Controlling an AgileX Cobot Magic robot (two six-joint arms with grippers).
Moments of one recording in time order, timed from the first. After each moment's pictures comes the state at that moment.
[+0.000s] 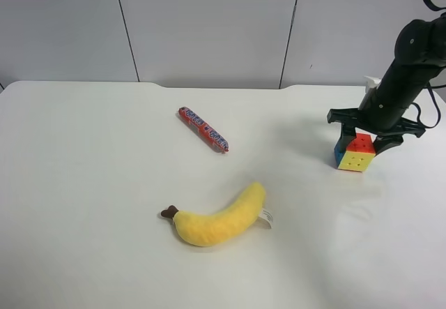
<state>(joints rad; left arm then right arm) -0.03 0.01 -0.51 0.02 1.06 -0.02 0.00 1.94 -1.19 0.09 0.79 0.17</state>
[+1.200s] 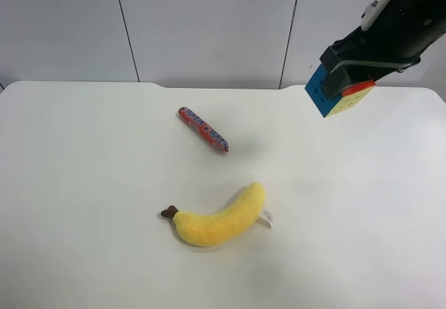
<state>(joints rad) -0.03 0.01 -0.51 0.02 1.06 -0.02 0.38 1.38 -1.18 0.05 1.00 -0.06</state>
